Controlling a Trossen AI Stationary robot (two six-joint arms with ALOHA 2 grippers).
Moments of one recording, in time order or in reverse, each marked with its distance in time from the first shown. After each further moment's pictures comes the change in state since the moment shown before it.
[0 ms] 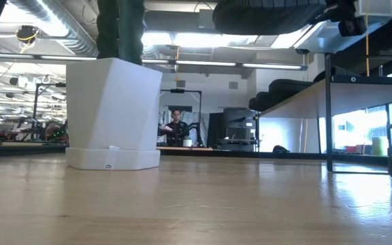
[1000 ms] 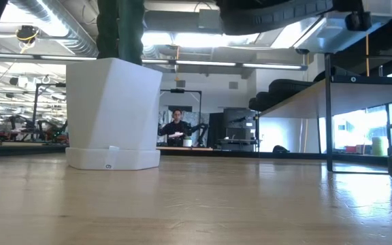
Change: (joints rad) left arm 0.038 -0.001 0.000 -0.034 -0.047 -0.274; right arm 0.000 -0.086 0.000 0.003 0.056 -0.038
